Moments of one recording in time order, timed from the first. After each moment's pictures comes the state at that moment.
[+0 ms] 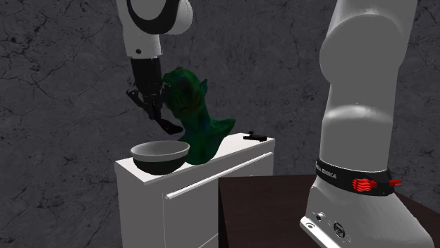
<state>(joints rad) 0.79 -0.09 0.36 -2.35 -0.30 2.31 0.57</state>
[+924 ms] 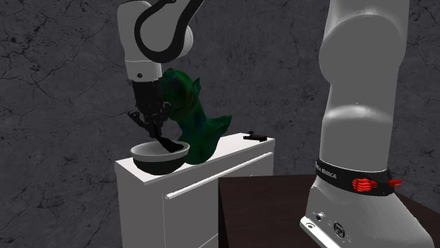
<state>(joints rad) 0.78 0.02 0.36 -2.39 -0.40 2.44 0.67</state>
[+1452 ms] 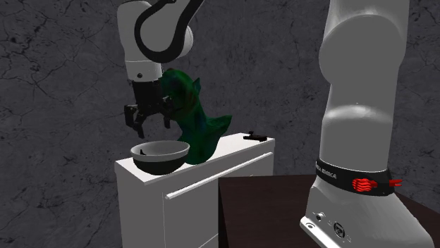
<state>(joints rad) 0.78 0.02 0.36 -2.39 -0.40 2.44 0.67</state>
